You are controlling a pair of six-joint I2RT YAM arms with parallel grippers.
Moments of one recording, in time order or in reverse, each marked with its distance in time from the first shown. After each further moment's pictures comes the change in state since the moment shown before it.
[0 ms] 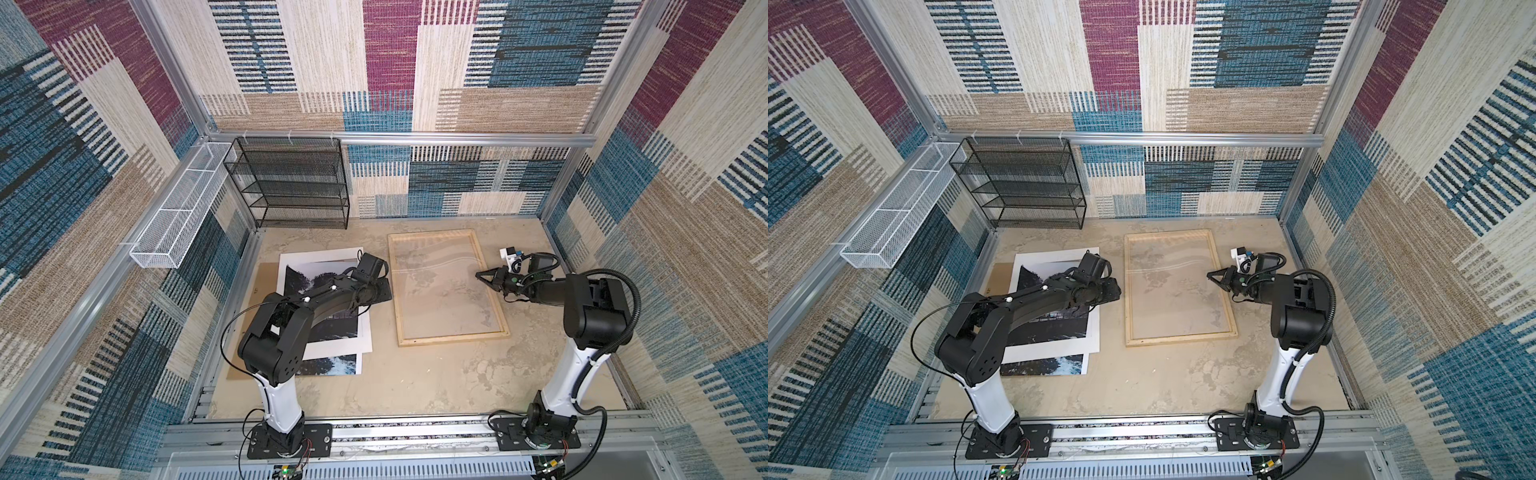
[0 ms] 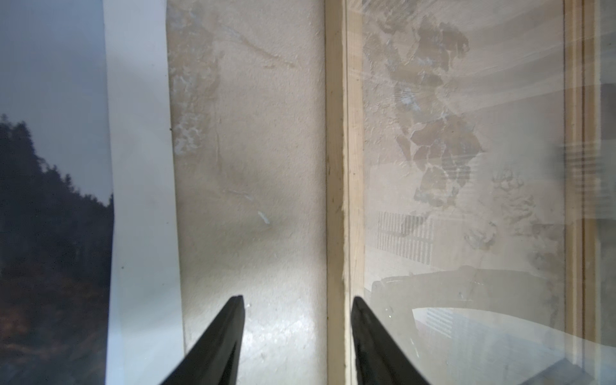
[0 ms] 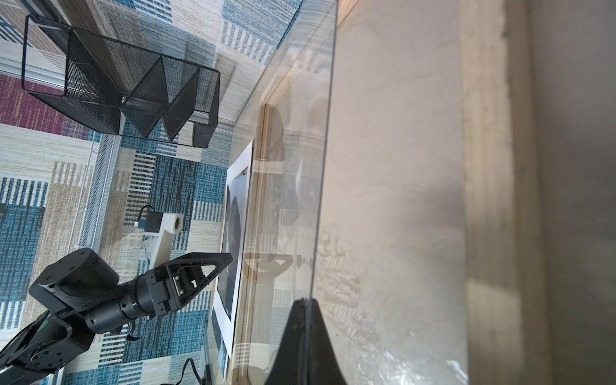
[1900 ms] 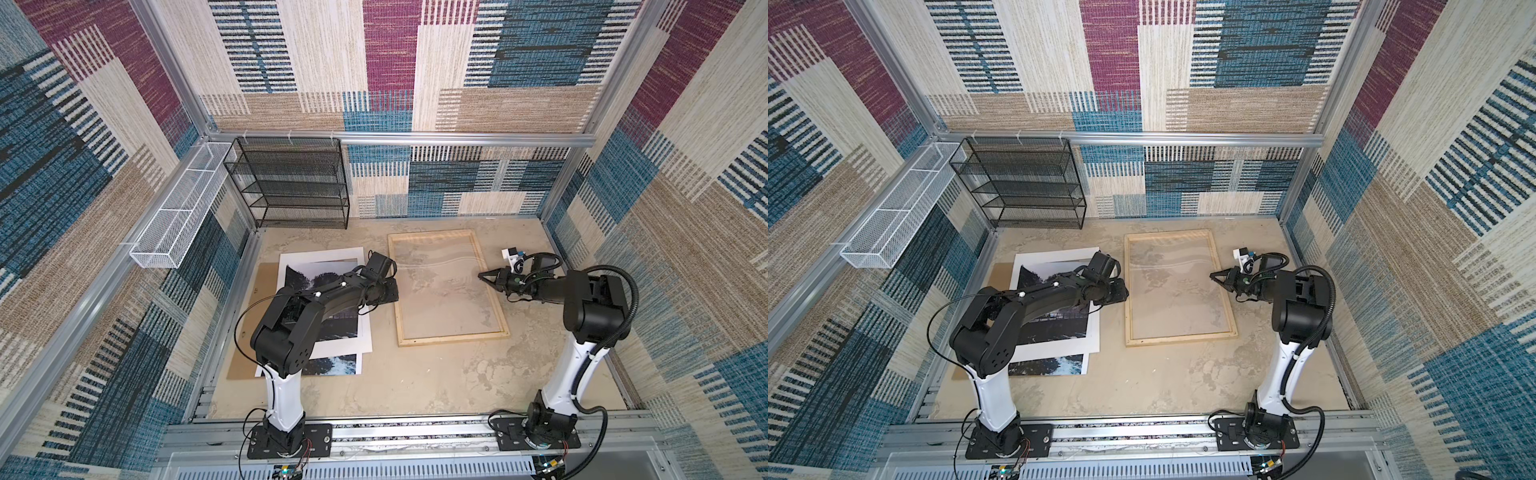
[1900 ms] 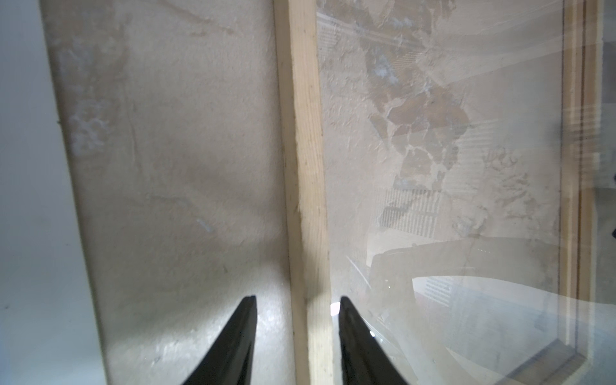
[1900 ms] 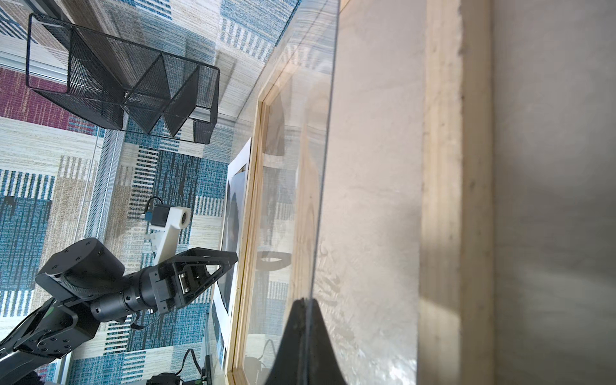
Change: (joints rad) left arm -0.034 0.084 0.079 -0.022 0.054 0.015; right arm -0.025 0.064 0.063 -0.072 -0.053 -0.084
